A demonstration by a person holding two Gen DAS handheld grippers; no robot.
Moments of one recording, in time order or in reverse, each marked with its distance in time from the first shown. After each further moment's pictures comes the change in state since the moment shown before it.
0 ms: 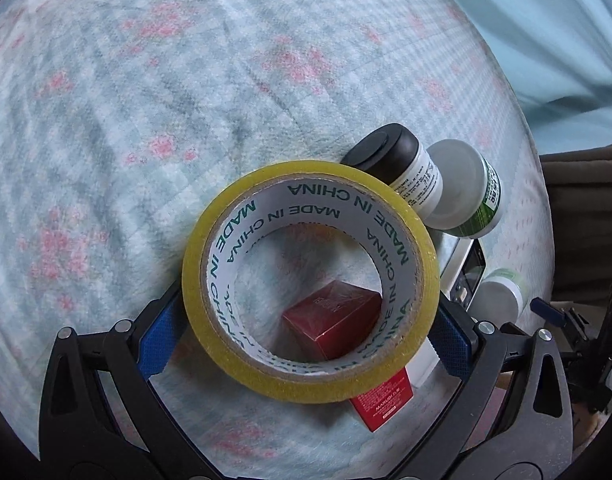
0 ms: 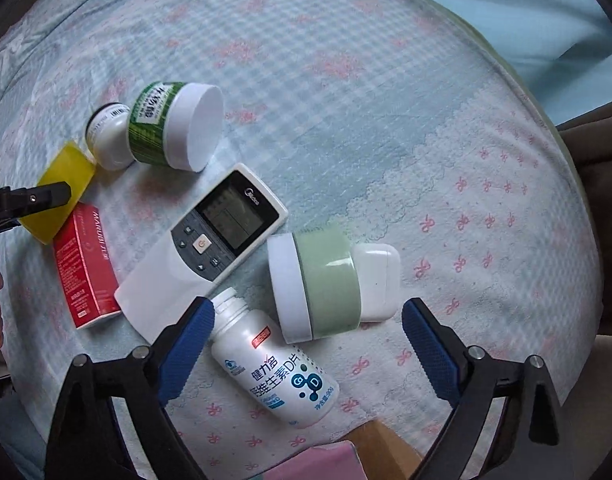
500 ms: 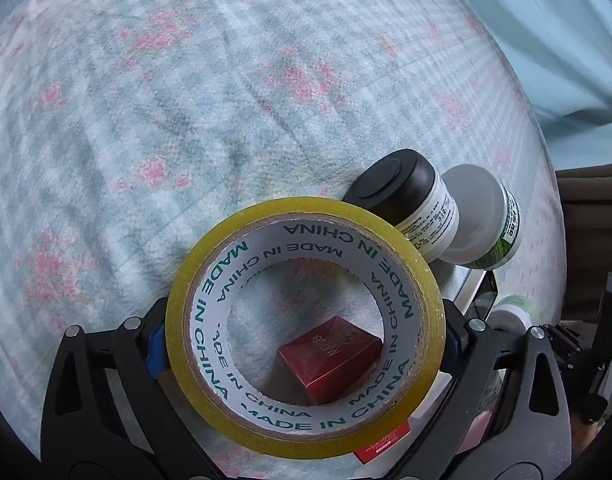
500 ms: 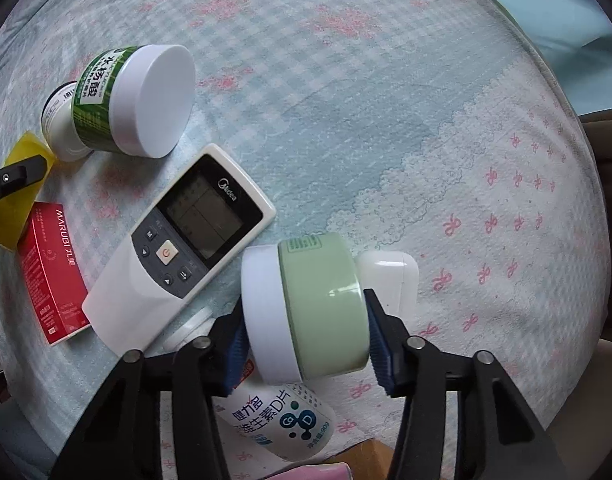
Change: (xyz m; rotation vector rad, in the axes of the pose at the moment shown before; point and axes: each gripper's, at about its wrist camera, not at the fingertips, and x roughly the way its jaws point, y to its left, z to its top) left arm 0.016 -0.004 0.015 -0.025 -0.028 0.050; right arm 0.040 -0.004 0.021 -0.022 0.081 0.001
